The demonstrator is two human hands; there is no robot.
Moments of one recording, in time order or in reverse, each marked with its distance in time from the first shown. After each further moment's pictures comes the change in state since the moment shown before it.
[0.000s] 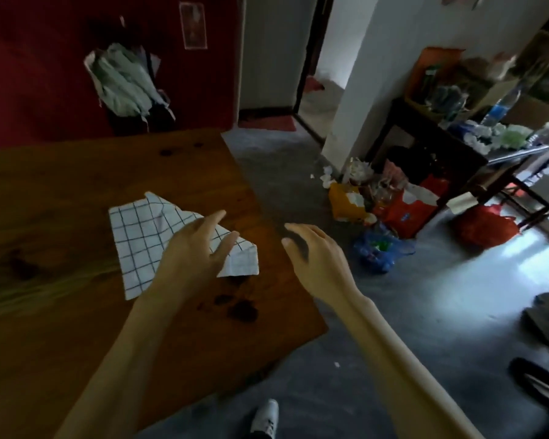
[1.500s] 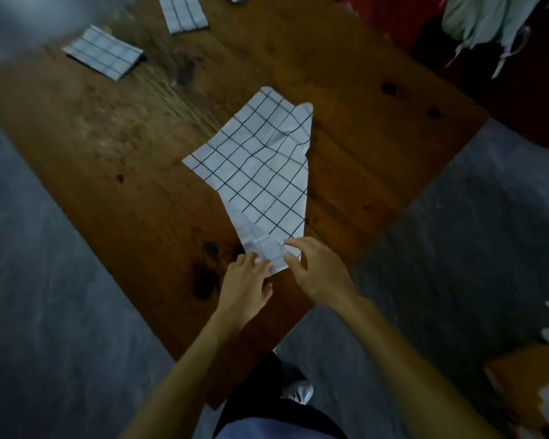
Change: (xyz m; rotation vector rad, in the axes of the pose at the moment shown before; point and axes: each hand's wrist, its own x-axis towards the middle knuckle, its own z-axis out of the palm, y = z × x) left_hand 0.128 0.025 0.286 0.056 0.111 -1.155; right_hand 0.276 0.151 0.169 0.013 -1.068 -0.815
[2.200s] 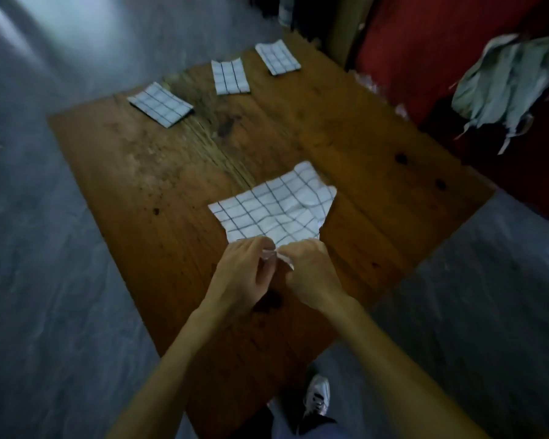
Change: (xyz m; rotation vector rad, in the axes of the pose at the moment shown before) left_hand 0.009 -0.012 -0.122 -0.346 0.493 0.195; right_hand 0.047 -0.078 -0.045 -0.278 0.112 -0.356
